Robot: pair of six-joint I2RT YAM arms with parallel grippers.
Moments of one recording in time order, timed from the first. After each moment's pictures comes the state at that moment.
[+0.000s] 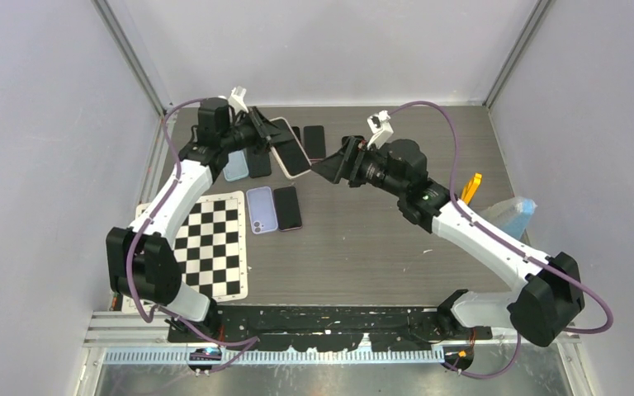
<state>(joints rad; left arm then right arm) -0.23 1.51 1.29 -0.20 0.60 -0.87 0.64 1.25 1.00 0.12 -0.27 0.74</state>
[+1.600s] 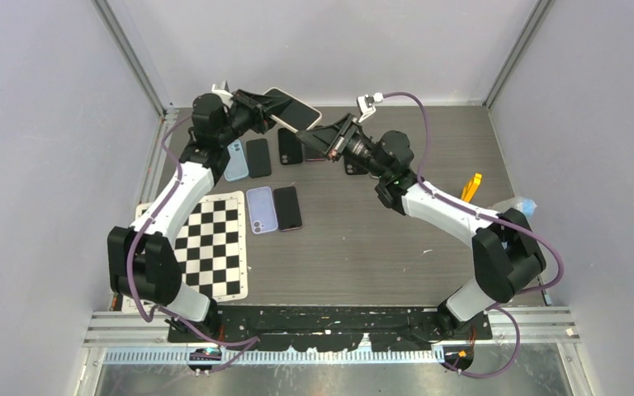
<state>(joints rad) -0.23 1.50 1.28 0.22 0.47 -1.57 0.60 1.55 1.07 0.79 -0.40 1.24</state>
